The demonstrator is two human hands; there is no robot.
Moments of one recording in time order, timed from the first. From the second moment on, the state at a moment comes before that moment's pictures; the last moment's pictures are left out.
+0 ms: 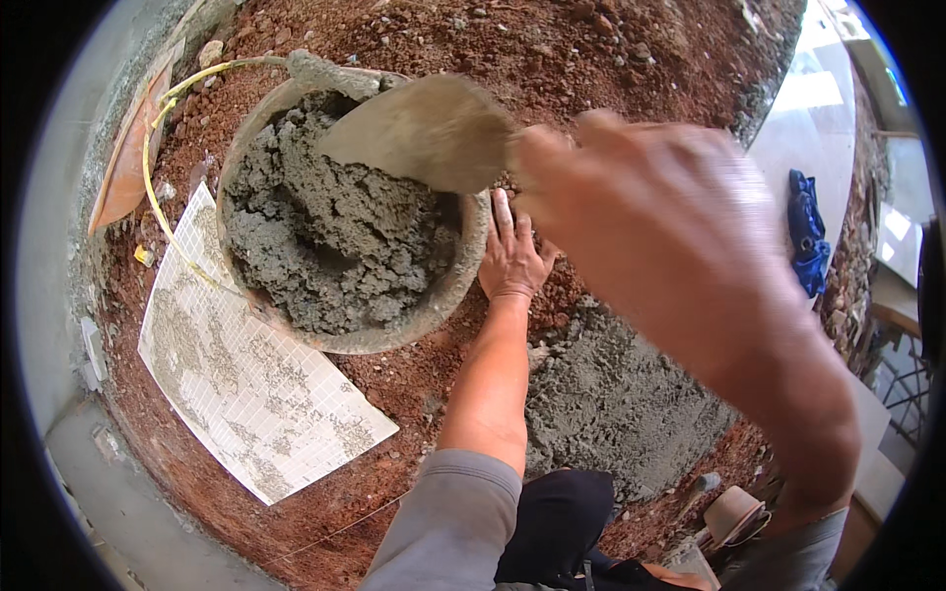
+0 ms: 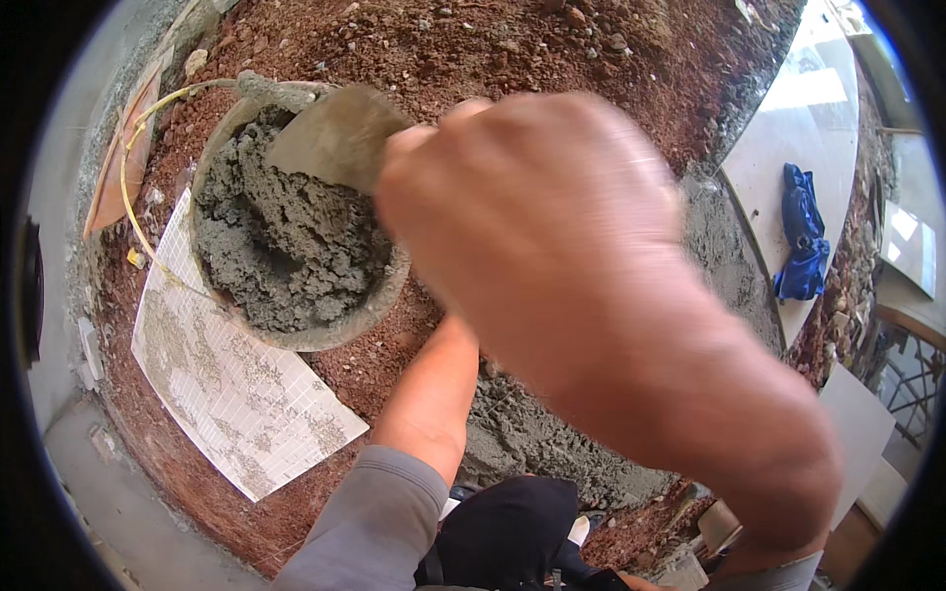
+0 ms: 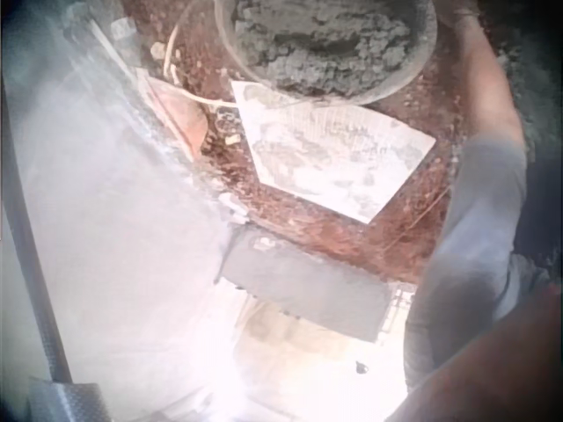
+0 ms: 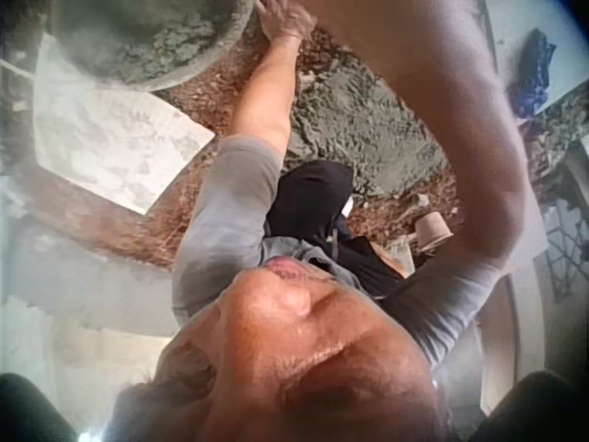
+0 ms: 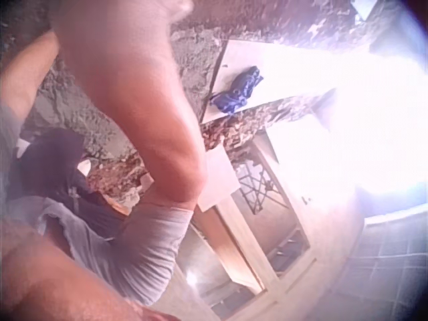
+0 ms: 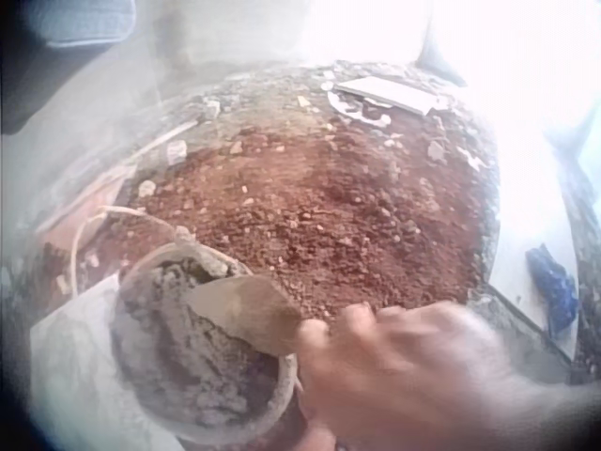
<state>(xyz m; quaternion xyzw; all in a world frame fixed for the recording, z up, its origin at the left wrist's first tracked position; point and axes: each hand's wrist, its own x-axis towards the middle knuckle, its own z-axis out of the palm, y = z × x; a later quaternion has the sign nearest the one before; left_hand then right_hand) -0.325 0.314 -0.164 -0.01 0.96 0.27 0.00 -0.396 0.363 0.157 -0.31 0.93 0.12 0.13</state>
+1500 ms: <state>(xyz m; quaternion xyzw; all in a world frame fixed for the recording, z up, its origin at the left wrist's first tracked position) -0.350 0.282 -0.220 0.02 0.99 -0.07 -0.11 0.041 0.914 0.005 0.50 0.85 0.18 0.04</state>
